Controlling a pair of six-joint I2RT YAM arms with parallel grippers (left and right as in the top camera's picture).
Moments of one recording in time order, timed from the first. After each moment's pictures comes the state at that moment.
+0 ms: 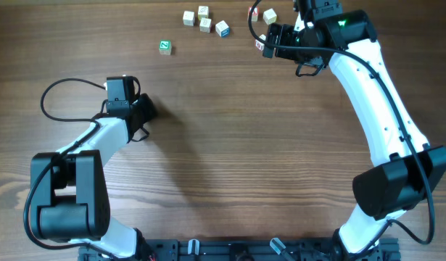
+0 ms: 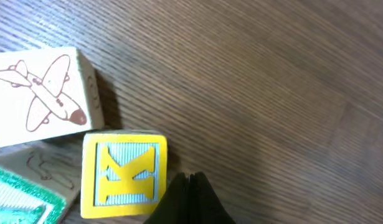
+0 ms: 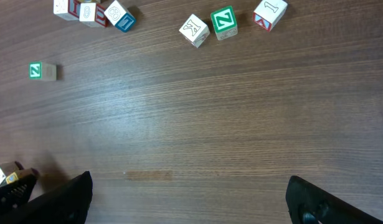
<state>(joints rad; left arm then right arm) 0.02 1.74 0.83 -0.10 0.02 -0.49 0.29 1.89 1.91 -1.09 -0.04 0.44</state>
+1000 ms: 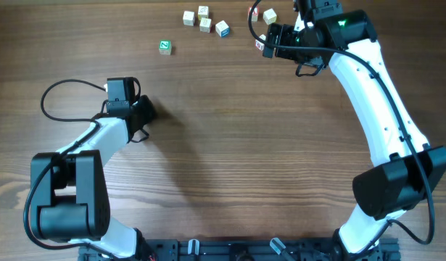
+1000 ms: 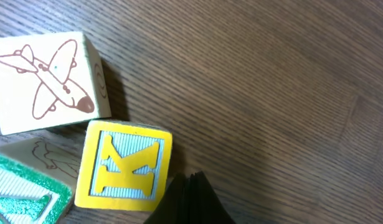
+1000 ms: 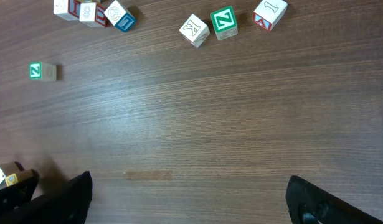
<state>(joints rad) 0.02 1.74 0.83 -0.13 0.02 -0.49 0.29 1.89 1.91 -1.09 -0.04 0.44</state>
